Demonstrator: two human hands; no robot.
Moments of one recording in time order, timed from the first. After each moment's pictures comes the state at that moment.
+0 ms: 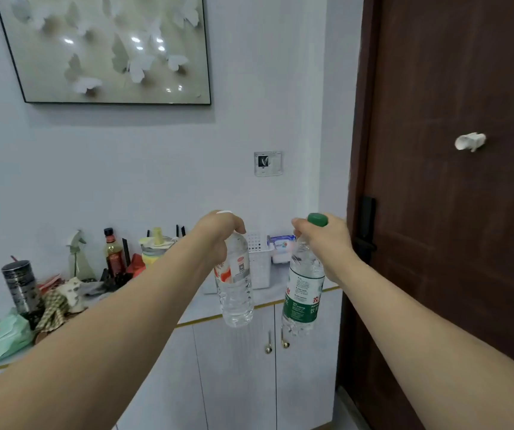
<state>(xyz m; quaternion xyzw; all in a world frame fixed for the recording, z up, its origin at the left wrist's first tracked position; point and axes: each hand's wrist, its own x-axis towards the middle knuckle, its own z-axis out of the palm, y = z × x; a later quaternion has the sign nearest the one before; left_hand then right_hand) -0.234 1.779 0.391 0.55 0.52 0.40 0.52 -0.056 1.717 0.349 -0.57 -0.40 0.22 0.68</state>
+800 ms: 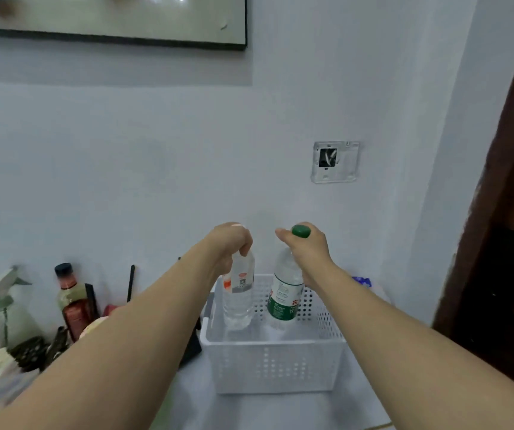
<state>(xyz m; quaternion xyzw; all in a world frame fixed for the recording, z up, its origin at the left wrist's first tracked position) -0.192 2.227 0.345 0.57 0.56 0.35 0.50 -0.044 2.193 0.307 -0.58 -0.41 0.31 0.63</state>
